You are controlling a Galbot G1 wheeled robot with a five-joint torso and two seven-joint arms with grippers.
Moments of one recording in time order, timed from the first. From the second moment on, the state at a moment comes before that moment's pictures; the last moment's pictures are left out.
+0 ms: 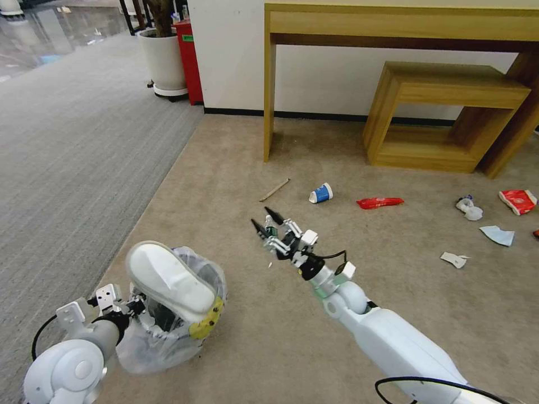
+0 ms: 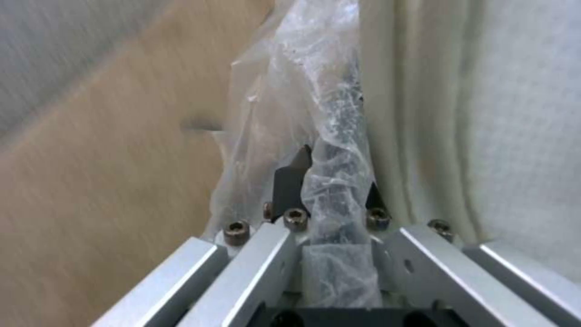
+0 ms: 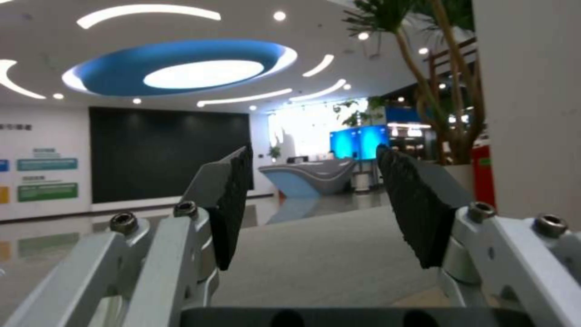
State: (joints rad) left arm 1.53 -1.21 -0.80 -2.11 -0.81 0.65 -0.32; right arm -0.78 1.07 -0.18 1.45 0.85 0.64 -0.49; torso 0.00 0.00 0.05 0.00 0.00
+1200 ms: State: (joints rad) left arm 1.55 -1.20 -0.81 -2.22 -1.21 0.70 -0.47; right arm -1.01 0.94 0.09 1.55 0.85 0.55 -0.34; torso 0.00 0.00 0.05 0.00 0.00
